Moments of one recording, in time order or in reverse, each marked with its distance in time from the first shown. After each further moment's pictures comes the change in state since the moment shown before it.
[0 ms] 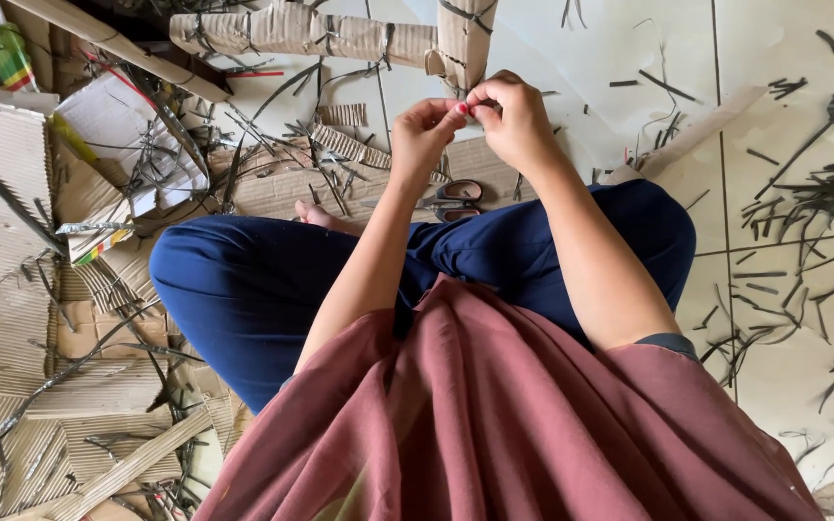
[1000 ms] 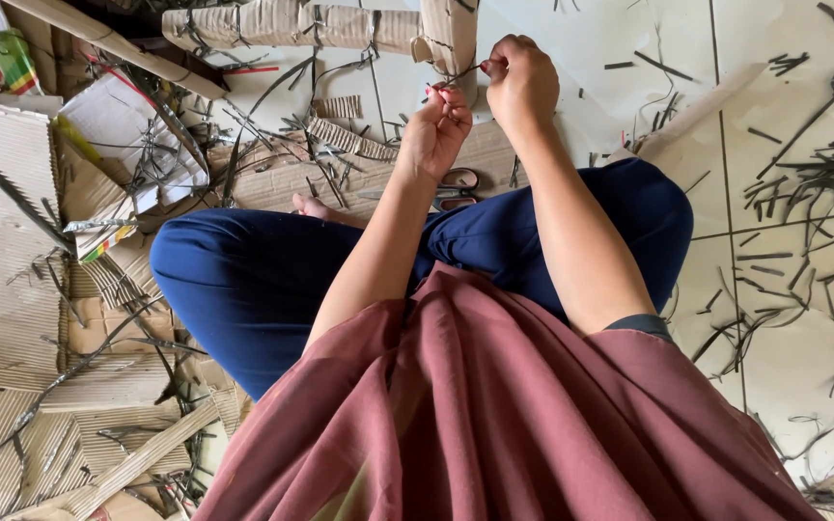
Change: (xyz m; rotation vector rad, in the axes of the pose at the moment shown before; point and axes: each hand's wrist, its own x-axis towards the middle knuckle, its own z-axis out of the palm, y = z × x) left_hand 0.039 -0.087 0.006 -1.272 -0.150 -0.293; right_hand 0.002 0.063 0.018 -0.404 0.293 0.132
